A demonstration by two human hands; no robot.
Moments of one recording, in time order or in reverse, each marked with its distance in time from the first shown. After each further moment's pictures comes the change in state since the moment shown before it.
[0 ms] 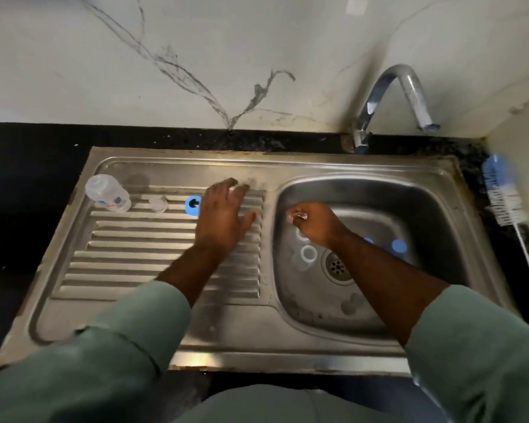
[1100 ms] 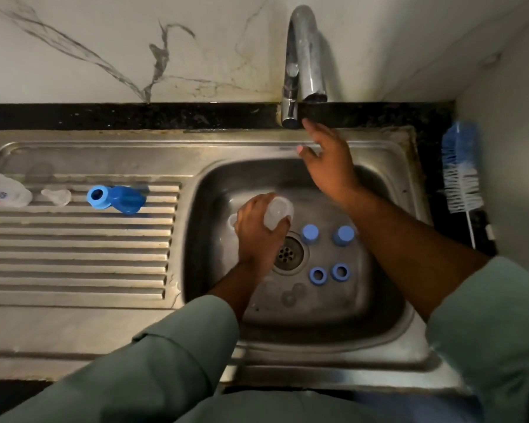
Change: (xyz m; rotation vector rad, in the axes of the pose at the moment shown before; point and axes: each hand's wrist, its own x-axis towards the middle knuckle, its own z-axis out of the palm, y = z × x) left_hand 0.012 0.183 0.178 -0.452 0.117 -0.384; right_hand 0.030 0.109 -0.139 0.142 0.398 -0.084
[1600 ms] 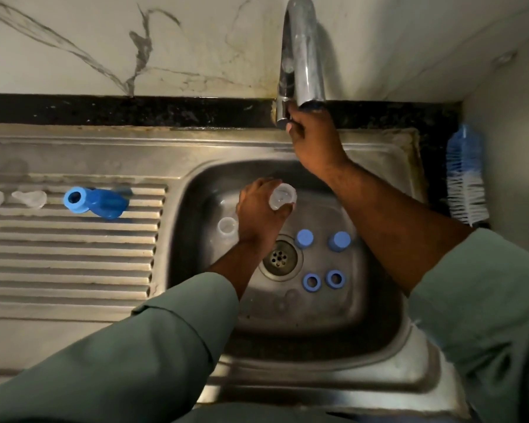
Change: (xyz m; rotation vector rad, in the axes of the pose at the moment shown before) left_hand 0.051 0.012 0.027 0.084 -0.052 0.038; right_hand 0.055 0.001 0.012 -0.208 -0.076 -0.173
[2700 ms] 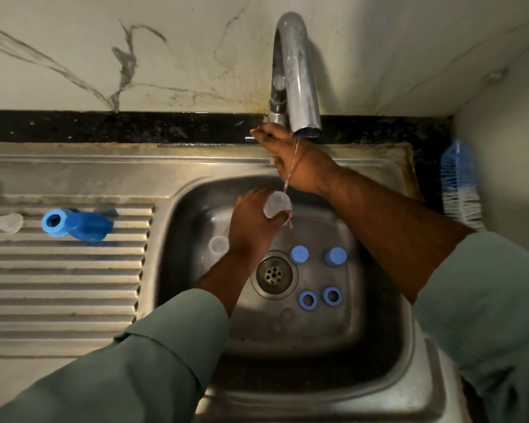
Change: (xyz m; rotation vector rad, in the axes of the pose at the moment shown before) left_hand 0.023 -0.002 0.002 -0.051 -0.088 0.046; right_hand 0.011 0.014 0.008 -0.225 -0.419 -0.179
